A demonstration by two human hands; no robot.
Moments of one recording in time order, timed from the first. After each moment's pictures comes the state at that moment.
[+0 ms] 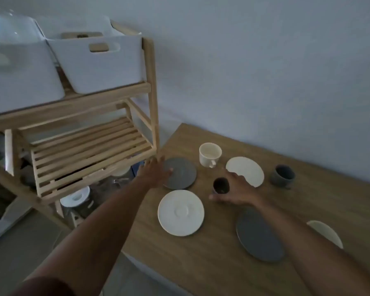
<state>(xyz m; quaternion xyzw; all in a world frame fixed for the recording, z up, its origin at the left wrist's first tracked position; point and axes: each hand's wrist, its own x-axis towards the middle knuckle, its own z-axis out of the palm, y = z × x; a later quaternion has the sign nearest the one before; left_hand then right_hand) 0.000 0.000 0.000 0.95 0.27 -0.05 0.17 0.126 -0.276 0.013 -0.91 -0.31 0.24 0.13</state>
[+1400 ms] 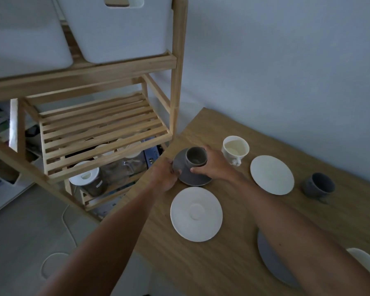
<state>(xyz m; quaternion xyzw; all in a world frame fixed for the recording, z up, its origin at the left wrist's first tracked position) -0.012 0.004 -0.034 0.82 0.39 0.03 0.40 0.147 -0.112 -0.028 -0.84 -0.40 0.22 0.29</state>
